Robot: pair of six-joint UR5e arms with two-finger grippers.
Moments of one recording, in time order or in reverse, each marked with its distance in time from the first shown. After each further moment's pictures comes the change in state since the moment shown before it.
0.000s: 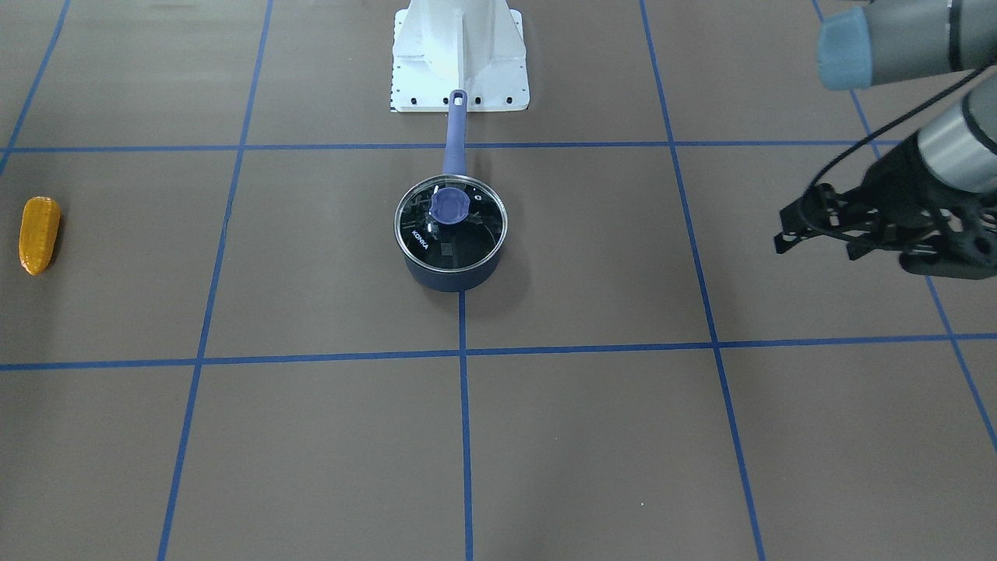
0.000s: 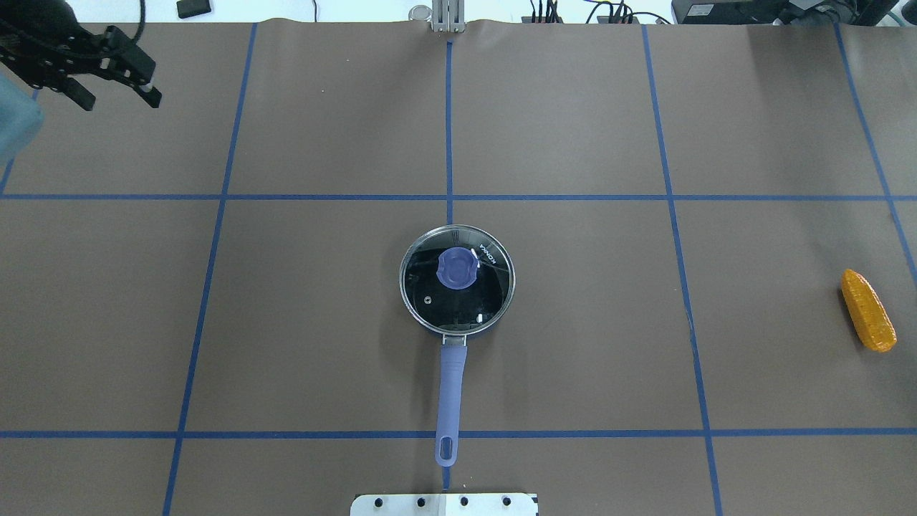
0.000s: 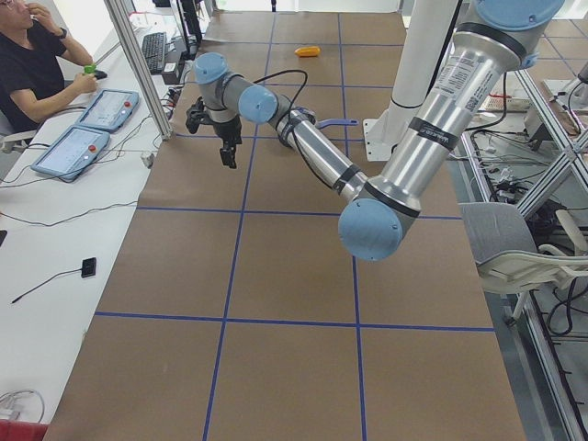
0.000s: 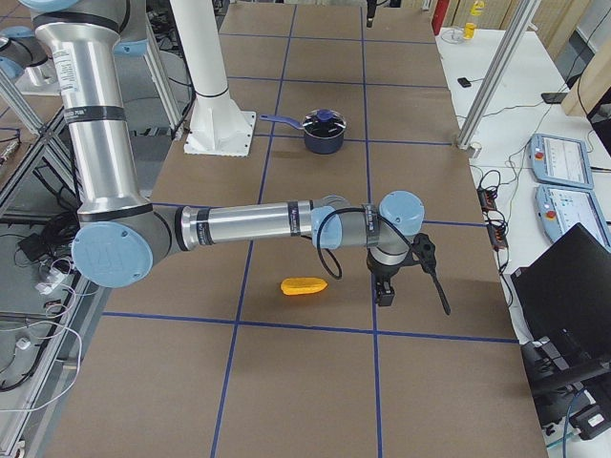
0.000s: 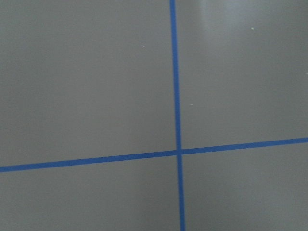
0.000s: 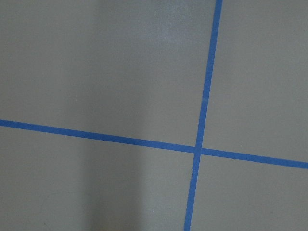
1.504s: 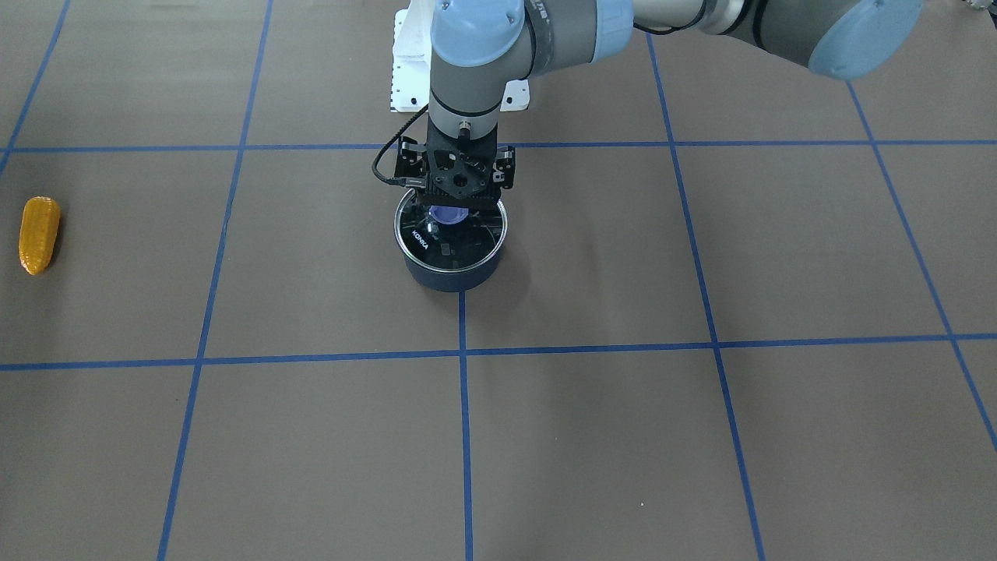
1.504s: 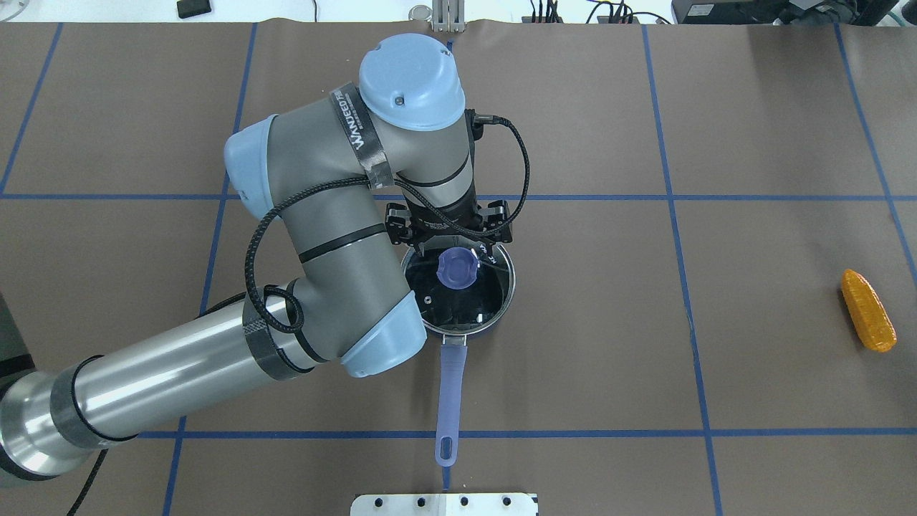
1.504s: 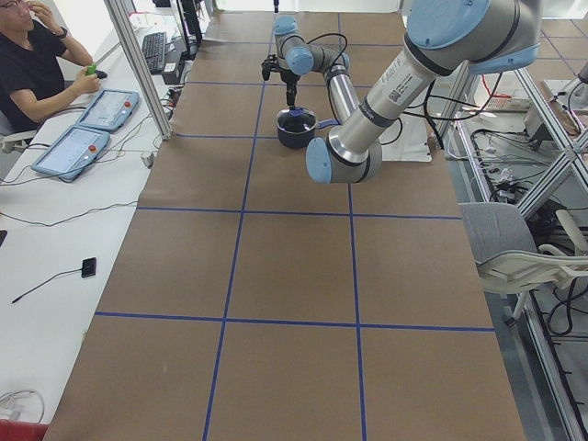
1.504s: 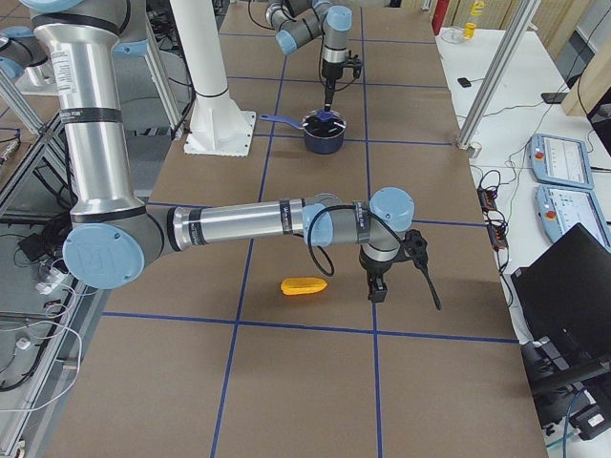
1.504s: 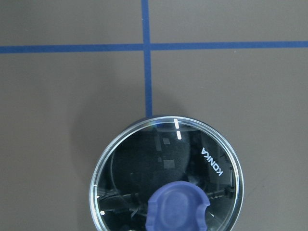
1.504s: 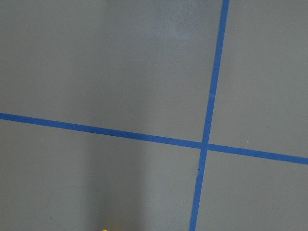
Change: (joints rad) left arm 0.569 -0.413 0.231 -0.140 0.337 -0.546; right arm -0.013 -0.051 0.070 0.000 0.001 0.013
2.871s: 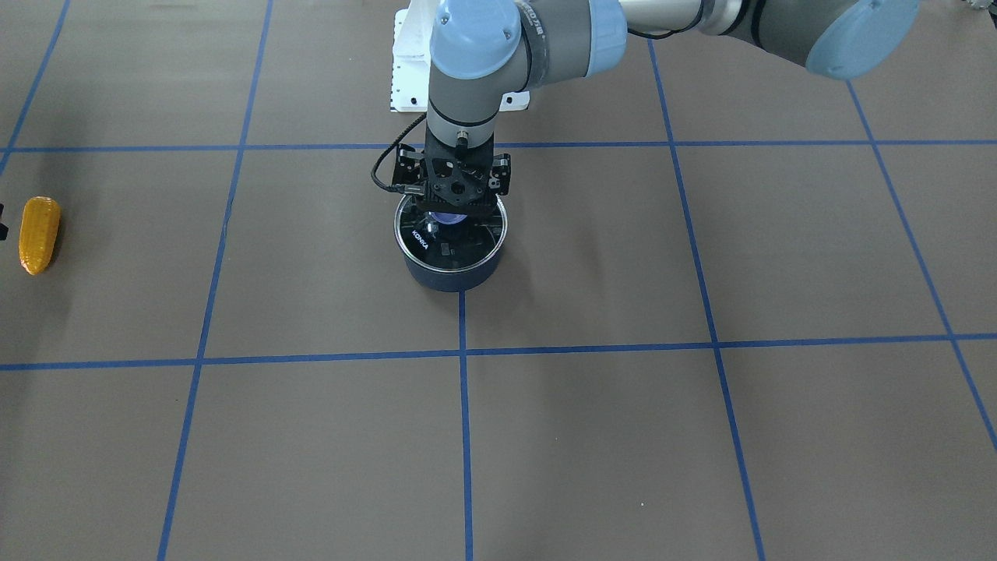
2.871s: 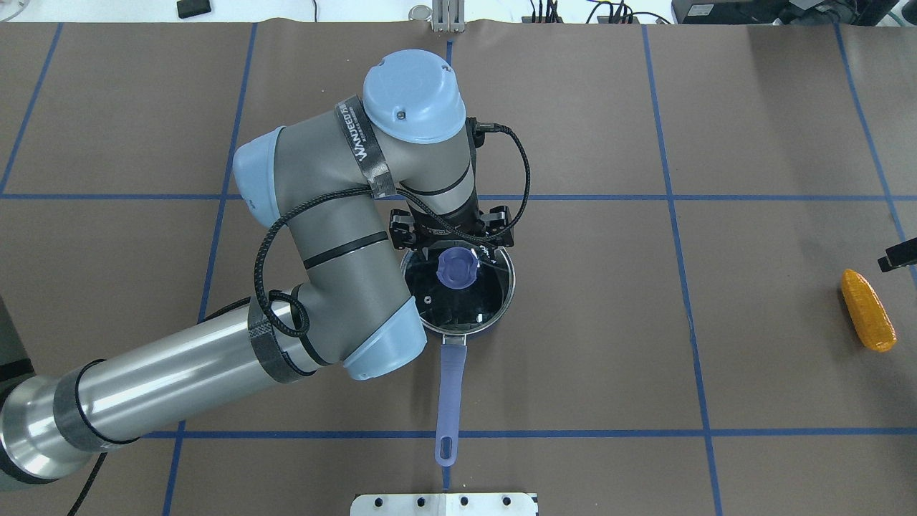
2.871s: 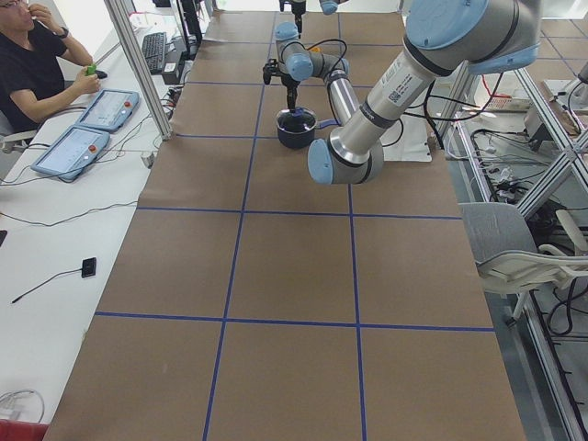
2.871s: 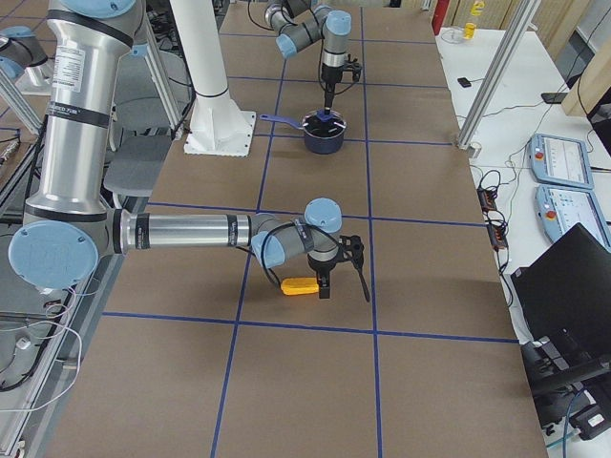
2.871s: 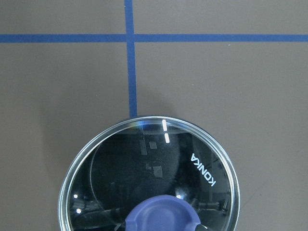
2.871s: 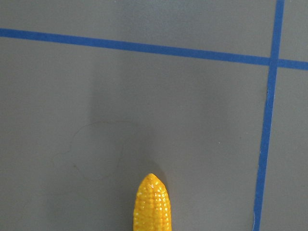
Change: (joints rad) left arm 0.005 0.009 0.010 -0.029 0.002 -0.009; right arm -0.302 -0.286 0.056 0.521 -0.110 0.455
